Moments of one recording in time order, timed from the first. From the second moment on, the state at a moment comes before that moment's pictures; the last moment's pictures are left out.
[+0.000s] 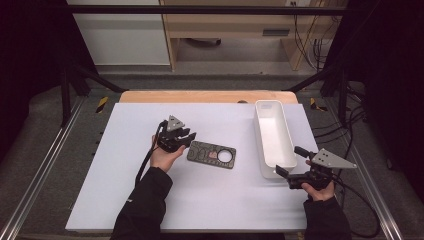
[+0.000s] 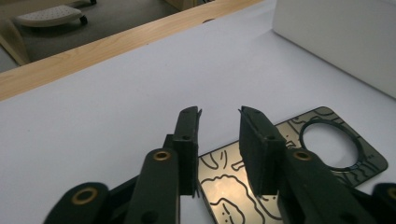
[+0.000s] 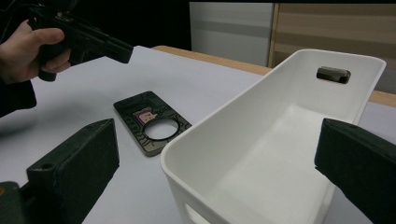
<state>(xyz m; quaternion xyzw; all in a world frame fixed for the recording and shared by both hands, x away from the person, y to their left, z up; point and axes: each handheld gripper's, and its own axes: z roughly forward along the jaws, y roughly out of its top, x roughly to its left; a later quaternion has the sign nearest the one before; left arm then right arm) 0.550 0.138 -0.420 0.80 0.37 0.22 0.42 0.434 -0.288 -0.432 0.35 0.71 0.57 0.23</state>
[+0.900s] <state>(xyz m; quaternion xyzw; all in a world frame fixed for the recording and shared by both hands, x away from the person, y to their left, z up) 0.592 0.109 -0.448 0.82 0.40 0.20 0.36 0.433 -0.289 -0.431 0.35 0.71 0.58 0.23</state>
